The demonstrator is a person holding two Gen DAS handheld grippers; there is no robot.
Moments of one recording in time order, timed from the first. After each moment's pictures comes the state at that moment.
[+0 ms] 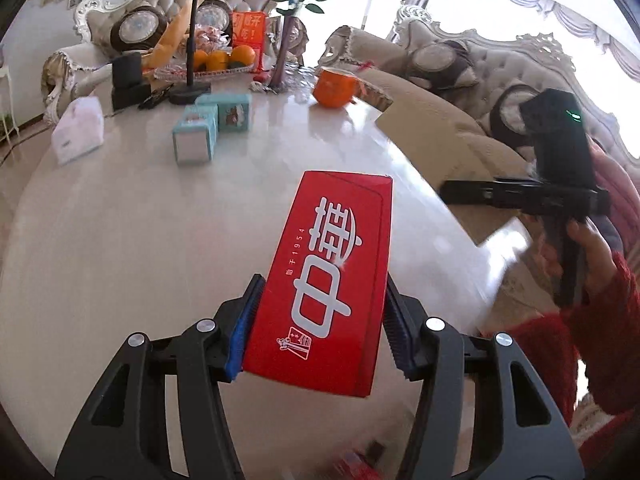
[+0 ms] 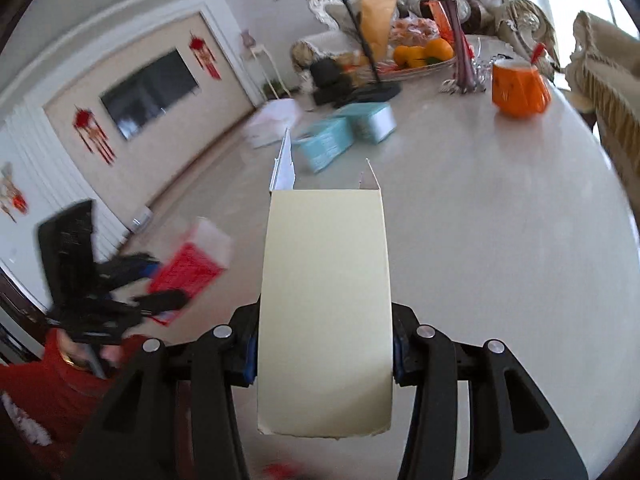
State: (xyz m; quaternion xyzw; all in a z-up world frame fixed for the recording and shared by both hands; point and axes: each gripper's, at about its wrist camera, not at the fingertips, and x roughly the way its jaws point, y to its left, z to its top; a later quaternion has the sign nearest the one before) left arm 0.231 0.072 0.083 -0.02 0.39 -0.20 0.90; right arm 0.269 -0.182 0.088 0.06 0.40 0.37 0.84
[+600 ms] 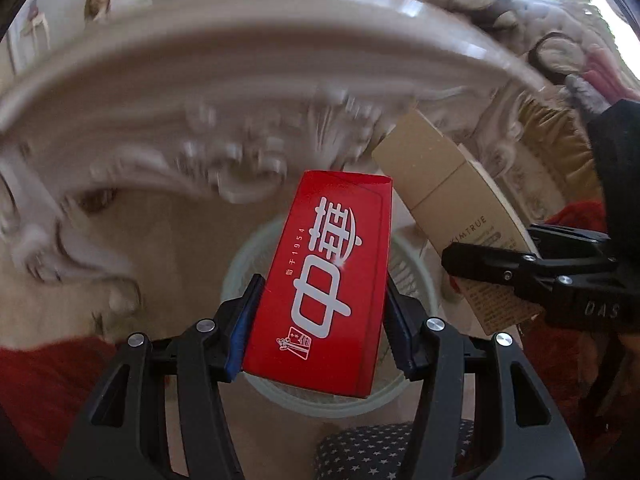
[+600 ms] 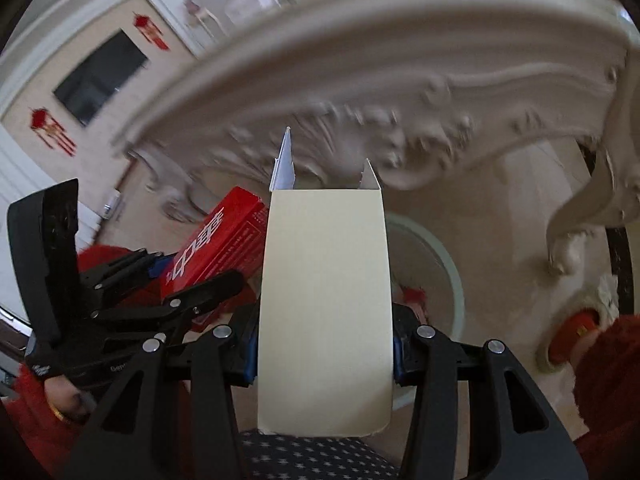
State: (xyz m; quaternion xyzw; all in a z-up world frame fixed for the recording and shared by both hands) left arm 0.071 0.029 -0.081 -0.03 0.50 -0.11 0.86; right arm 0.110 -0.134 -0.079 0.06 0.51 0.27 0.81
